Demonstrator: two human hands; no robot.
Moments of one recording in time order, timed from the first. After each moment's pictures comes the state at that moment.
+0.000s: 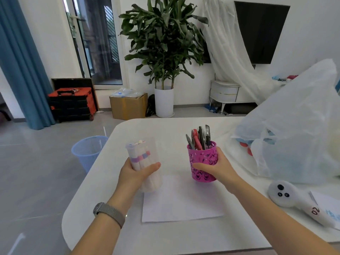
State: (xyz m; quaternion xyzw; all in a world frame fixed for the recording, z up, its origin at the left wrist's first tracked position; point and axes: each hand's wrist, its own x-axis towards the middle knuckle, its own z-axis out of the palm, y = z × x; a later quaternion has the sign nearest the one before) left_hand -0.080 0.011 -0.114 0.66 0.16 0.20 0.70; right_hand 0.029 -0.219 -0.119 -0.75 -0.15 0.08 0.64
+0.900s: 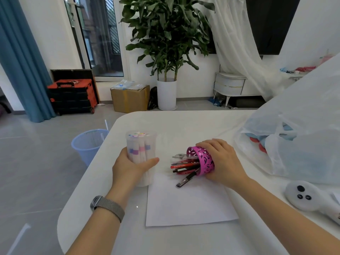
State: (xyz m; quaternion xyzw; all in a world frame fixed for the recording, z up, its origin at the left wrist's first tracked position) left_hand -0.063 0.038 -0.119 0.75 0.24 0.23 0.57; right_hand 0.065 -0.206 -0.145 -0.88 -0.37 -0.25 0.17
